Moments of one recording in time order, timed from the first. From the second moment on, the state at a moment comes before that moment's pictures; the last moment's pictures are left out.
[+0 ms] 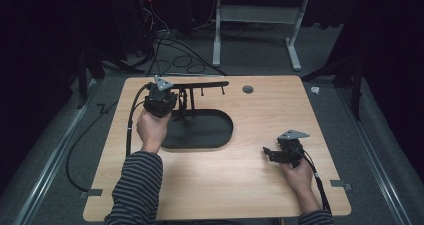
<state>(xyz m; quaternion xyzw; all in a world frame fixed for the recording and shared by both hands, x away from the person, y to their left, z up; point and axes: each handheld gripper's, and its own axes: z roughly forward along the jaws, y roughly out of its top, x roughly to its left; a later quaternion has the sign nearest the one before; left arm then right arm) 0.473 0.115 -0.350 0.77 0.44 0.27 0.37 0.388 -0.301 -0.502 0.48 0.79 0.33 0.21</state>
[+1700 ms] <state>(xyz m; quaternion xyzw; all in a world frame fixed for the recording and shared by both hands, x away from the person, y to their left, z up) 0.421 0.155 -0.343 0.75 0.45 0.25 0.42 0.388 -0.301 -0.502 0.48 0.79 0.33 0.21</state>
